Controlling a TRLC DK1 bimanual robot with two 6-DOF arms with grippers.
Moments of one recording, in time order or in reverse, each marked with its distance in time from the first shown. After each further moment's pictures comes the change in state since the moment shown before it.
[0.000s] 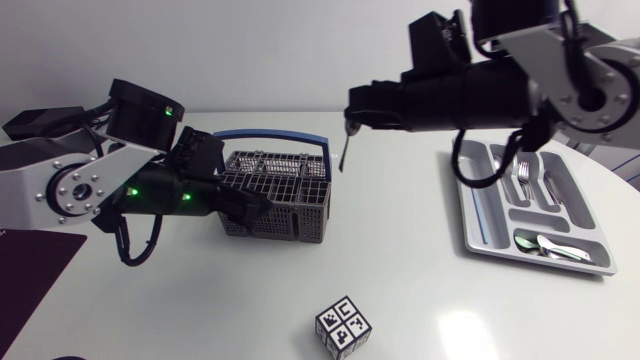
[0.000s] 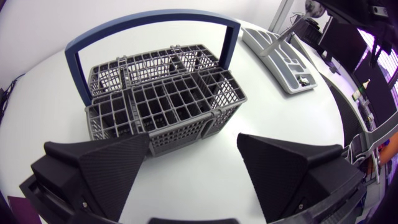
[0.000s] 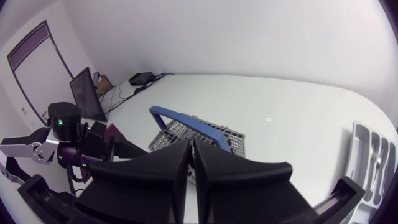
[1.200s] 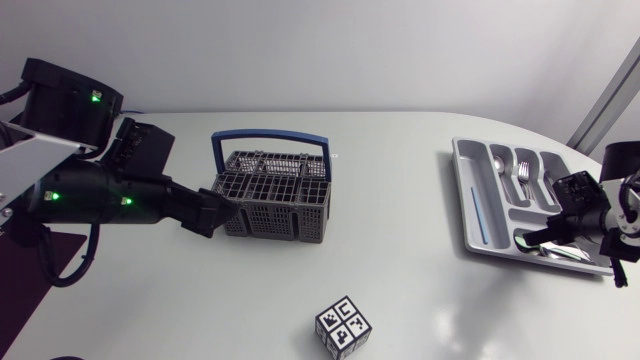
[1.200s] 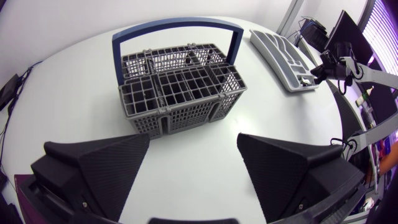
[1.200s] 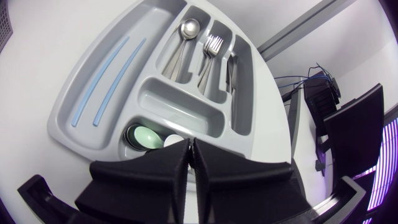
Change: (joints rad) left arm 0.051 -0.225 -0.002 -0.249 -0.031 -0.002; right arm -0.849 0.084 -0.505 0.232 0.448 -0.837
